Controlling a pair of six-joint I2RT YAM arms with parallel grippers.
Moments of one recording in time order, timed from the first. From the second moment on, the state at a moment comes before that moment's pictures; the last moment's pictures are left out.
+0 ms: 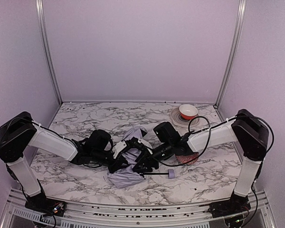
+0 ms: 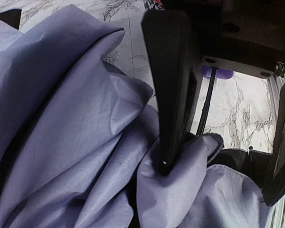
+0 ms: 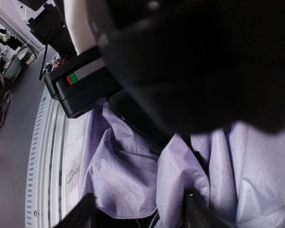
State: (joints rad) left arm -0.86 1.72 0.72 0.29 0.41 0.05; right arm 0.87 1.84 1.00 0.07 -0.74 -0.04
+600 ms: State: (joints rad) left arm -0.84 1.59 0.72 0.24 0.42 0.03; right arm 0.79 1.91 1.02 0.10 -0.80 0.05
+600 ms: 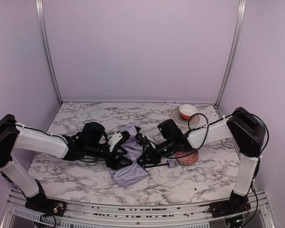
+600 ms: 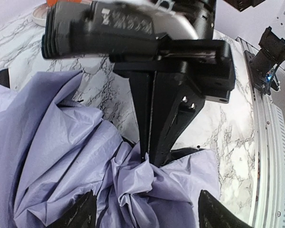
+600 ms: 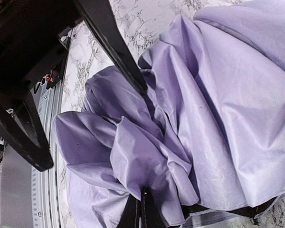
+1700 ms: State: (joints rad) left arm -0.71 1.92 0.97 0.16 0.35 -0.06; right arm 0.75 1.93 1.09 0.21 -0.70 0.21
